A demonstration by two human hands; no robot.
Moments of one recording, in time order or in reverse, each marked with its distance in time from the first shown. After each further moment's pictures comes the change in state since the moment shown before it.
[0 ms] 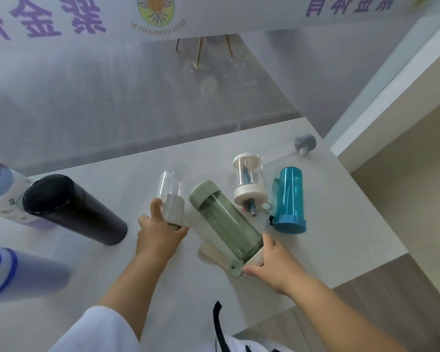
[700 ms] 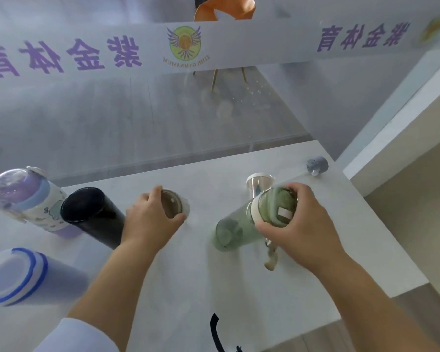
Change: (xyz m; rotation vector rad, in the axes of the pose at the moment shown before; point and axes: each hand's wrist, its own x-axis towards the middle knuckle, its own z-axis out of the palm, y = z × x) left_hand -0.003 0.029 -0.081 0.206 0.166 0.235; right_hand -0.047 -0.077 -0.097 0.322 0.528 -0.365
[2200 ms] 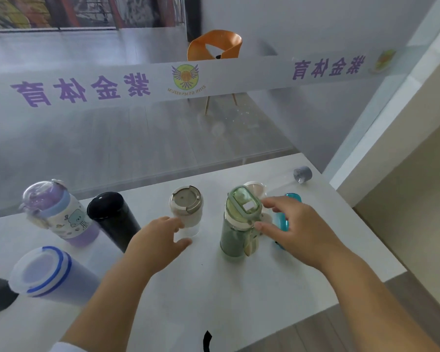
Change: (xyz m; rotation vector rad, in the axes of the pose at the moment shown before) left_hand -0.052 -0.012 -0.024 0.134 -0.145 0.326; right_hand -0.037 -0.015 -0.027 -0.170 -0.145 -0.194
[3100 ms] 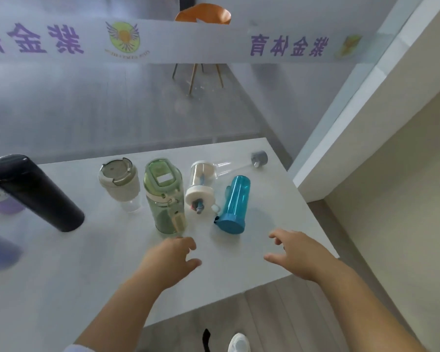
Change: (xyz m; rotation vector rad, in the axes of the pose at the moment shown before) left_hand -0.026 0.147 0.115 -0.038 -0.310 -0.021; right_hand -0.057 0.170 -0.051 -0.327 -0.441 0.302
